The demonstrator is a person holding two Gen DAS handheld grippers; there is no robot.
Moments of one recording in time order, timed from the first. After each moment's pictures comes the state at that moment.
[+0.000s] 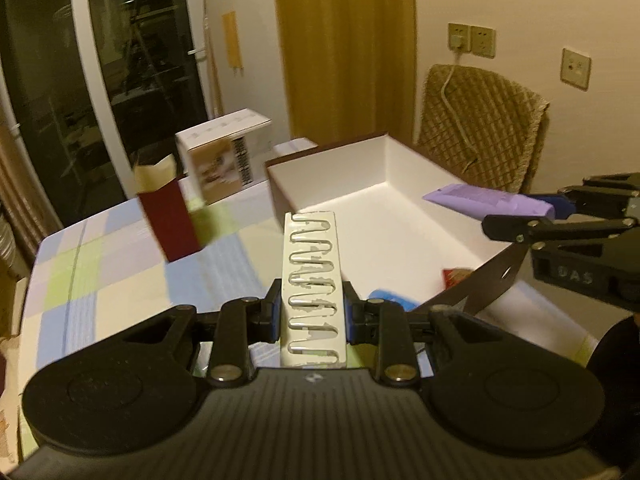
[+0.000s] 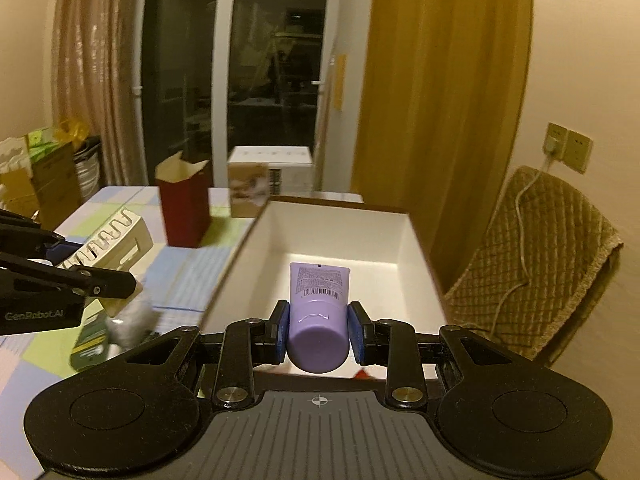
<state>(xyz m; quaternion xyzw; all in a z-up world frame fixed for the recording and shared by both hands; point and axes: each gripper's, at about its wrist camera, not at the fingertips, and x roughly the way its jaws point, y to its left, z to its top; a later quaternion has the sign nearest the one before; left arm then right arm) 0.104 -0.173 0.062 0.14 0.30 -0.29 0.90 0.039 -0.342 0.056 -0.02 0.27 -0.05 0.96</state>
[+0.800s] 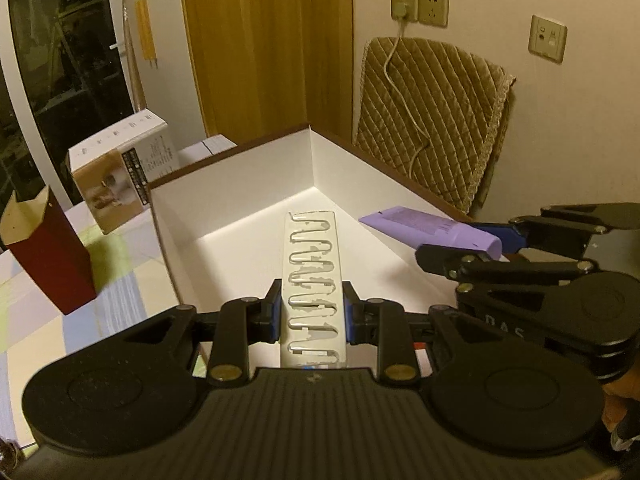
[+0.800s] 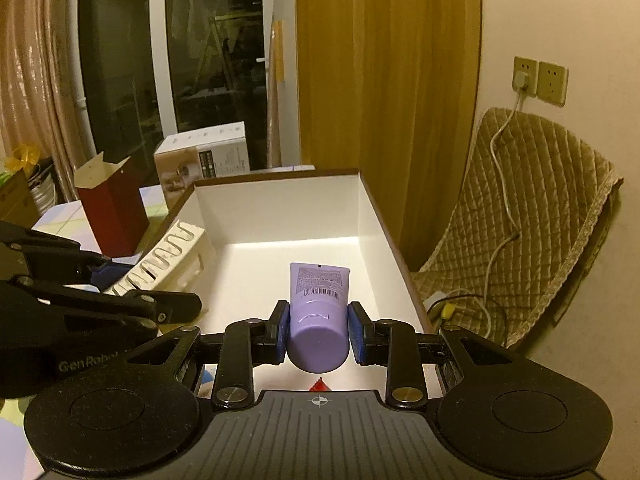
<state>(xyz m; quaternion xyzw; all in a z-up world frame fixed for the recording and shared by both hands) 0.169 -0.294 0.017 0.16 0.32 -0.36 0.86 0.095 -0.409 0.011 0.05 0.30 -0.09 0.95</state>
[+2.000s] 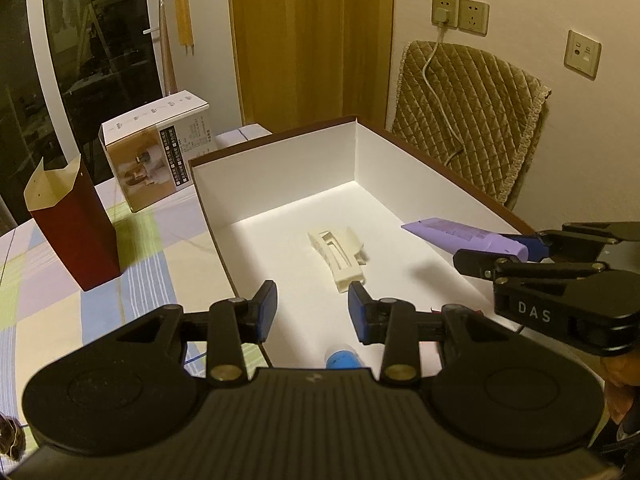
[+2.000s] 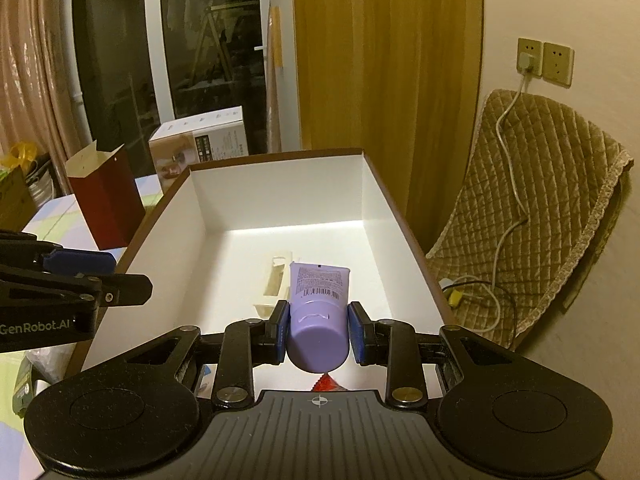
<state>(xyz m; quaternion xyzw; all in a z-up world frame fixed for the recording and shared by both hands) 0.185 -0.260 0.008 0.14 0.33 -0.32 0.88 0.109 -0.411 -0.007 0.06 0.31 -0.09 0.94</state>
